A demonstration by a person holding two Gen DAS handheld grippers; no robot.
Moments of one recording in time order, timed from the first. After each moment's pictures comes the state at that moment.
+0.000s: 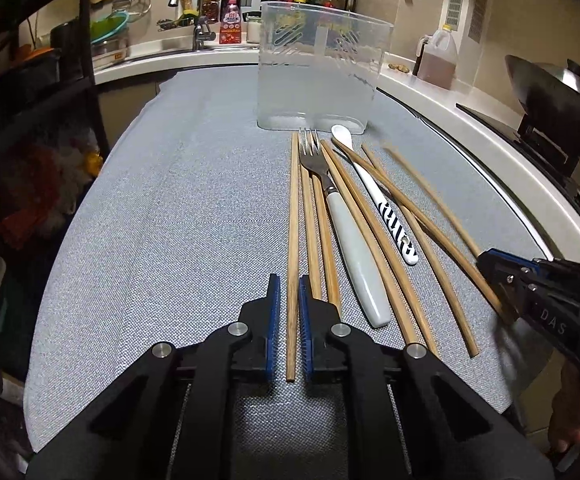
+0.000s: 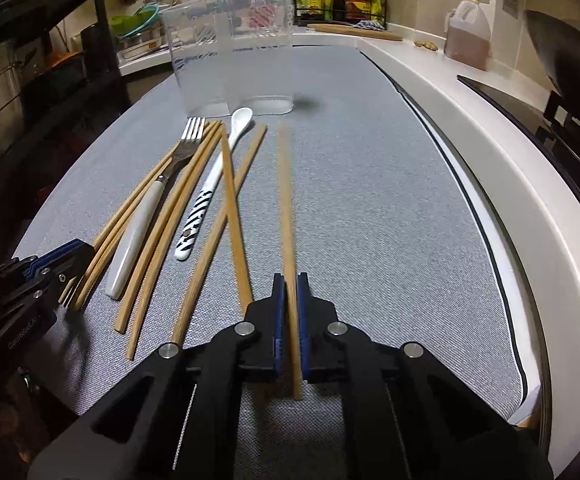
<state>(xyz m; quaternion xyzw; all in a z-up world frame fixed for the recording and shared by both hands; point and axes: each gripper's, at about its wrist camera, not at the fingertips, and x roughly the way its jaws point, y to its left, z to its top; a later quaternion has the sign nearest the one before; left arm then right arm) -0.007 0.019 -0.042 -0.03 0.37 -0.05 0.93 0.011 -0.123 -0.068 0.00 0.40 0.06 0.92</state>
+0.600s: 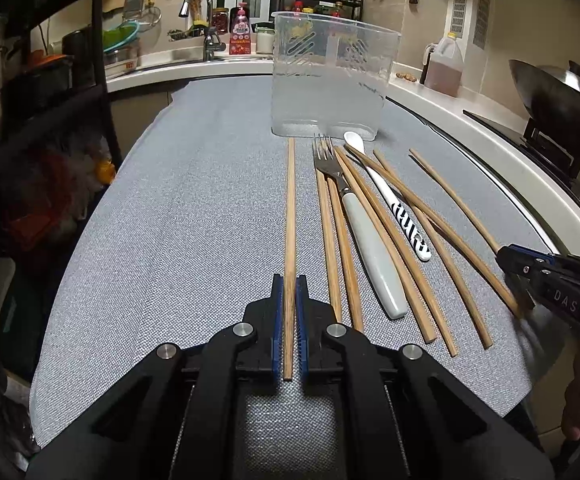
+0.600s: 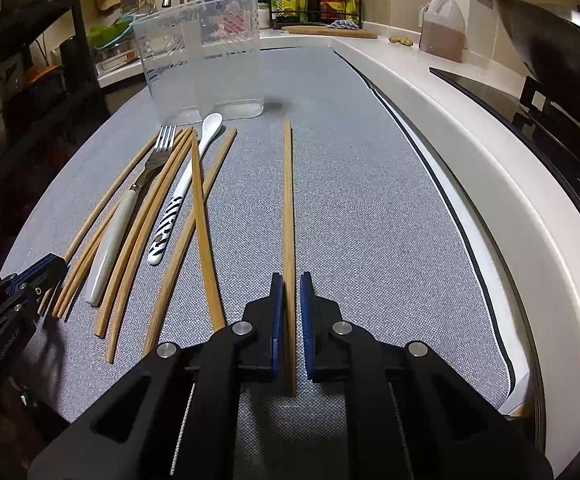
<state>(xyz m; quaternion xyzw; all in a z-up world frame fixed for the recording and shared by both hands) -0.017 0.027 -0.045 -0.02 0.35 -0.04 0.94 0.008 -0.134 -0.070 0.01 0.39 0.03 0.92</state>
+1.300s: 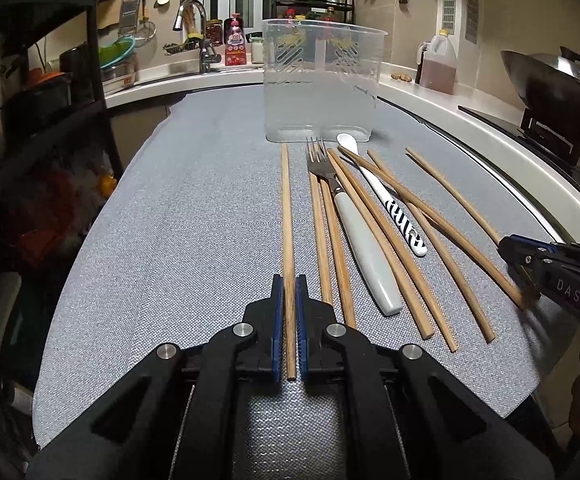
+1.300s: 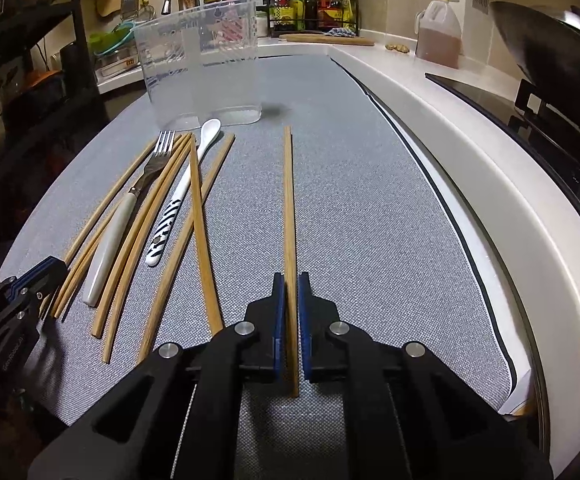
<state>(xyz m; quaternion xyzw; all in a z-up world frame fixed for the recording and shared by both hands) -0.020 0.016 -0.045 0.00 0.34 -0.03 0.94 0.005 -0.135 -0.070 0.01 0.38 0.02 0.93</state>
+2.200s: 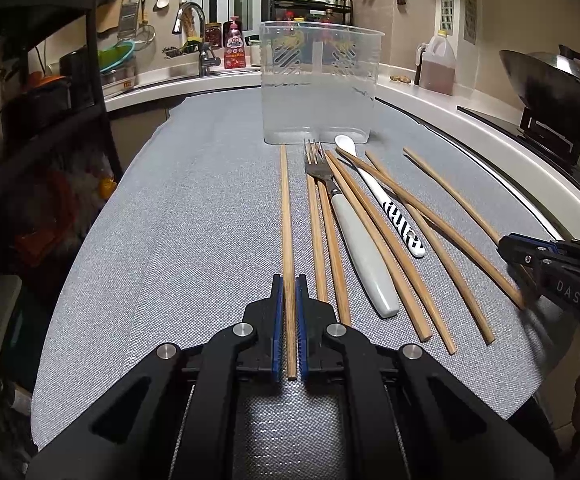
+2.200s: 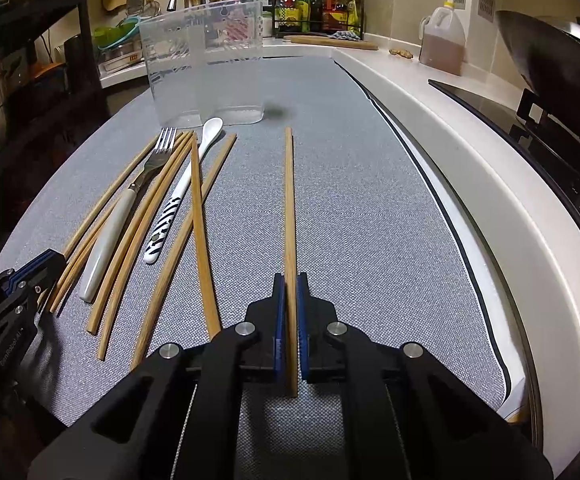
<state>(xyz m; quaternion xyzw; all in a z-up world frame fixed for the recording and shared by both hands) -0.020 0.012 -0.044 0.00 0.33 -0.03 0.94 0.006 -0.135 -0.070 0.00 0.37 0.03 0.93</state>
